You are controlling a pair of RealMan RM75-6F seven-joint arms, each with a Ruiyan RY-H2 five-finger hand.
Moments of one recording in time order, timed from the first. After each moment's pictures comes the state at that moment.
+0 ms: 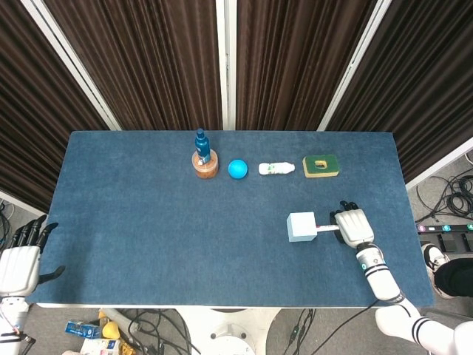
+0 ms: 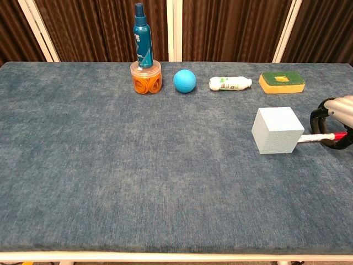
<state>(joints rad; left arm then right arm) -0.05 -1.24 -0.04 -1.53 1.43 1.48 0.11 0.49 -1.61 0.08 -1.01 -1.33 0.95 -0.18</state>
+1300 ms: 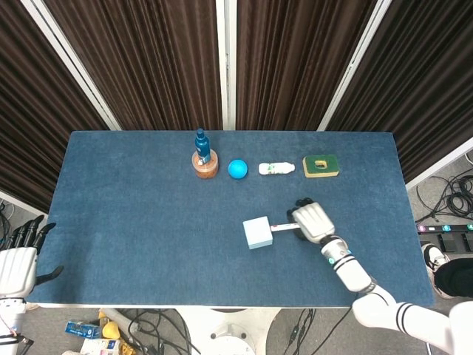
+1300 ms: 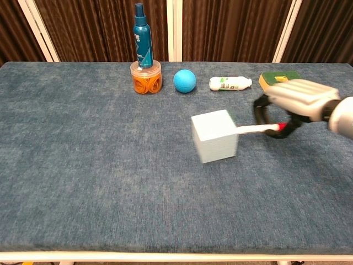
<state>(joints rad) -0.04 -1.25 -0.04 -1.50 1.45 1.50 0.06 0.65 -1.59 0.14 -1.28 -1.33 0.86 -0.30</state>
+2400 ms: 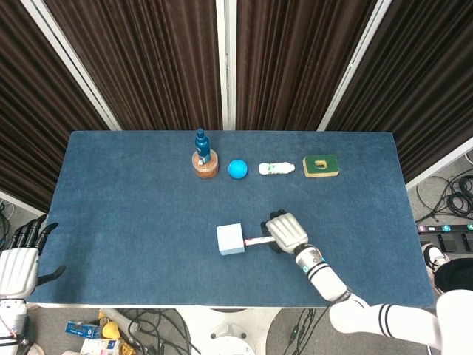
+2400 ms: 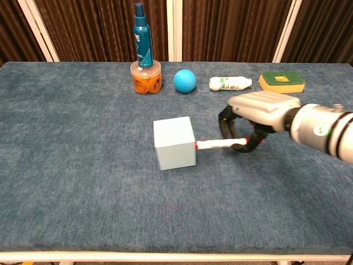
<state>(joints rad) -0.04 -1.25 -0.03 -1.48 1.49 1.52 0.04 0.74 -1.62 0.15 -1.52 -1.01 0.84 -0.56</state>
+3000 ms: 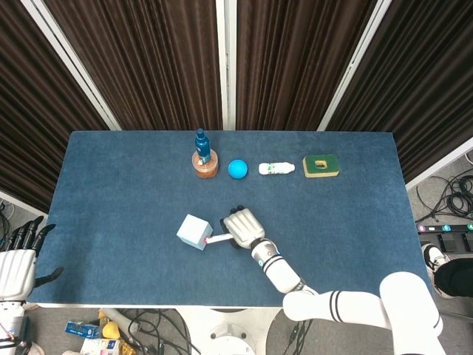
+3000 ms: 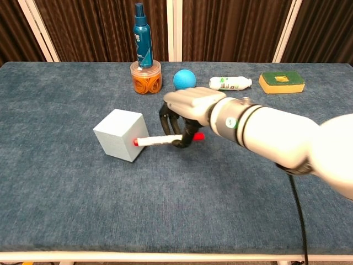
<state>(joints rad) -0.03 -1.24 -0.03 -1.49 1.48 1.53 0.04 0.98 -1.85 0.24 -1.39 -0.76 0.85 -0.73</state>
